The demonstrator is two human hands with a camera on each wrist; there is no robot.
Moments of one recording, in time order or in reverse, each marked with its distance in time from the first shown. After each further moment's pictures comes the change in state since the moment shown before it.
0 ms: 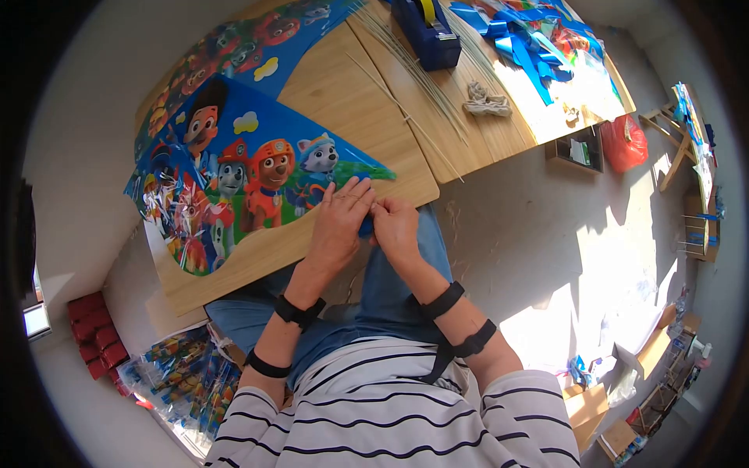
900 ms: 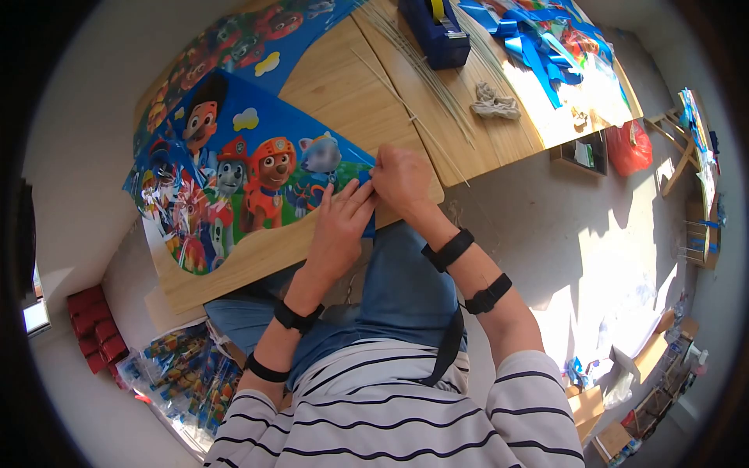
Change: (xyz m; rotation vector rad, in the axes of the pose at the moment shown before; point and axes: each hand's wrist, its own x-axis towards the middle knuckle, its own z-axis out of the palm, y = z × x) left_hand 0.000 0.005 -0.005 0.056 -0.009 0.000; right_hand 0.077 -0.037 -0.005 -0.867 0.088 -0.602
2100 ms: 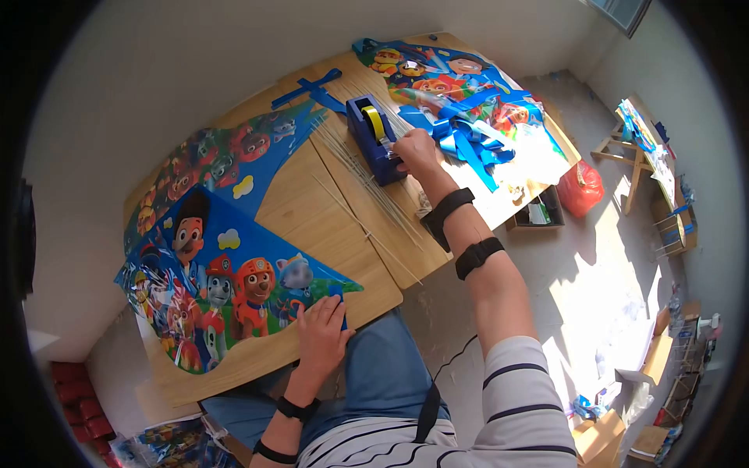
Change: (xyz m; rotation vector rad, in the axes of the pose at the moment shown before) left_hand 0.001 0.015 -0.003 0.016 -0.023 -0.128; right_hand 0.215 0.058 -0.149 0.433 0.078 0.380
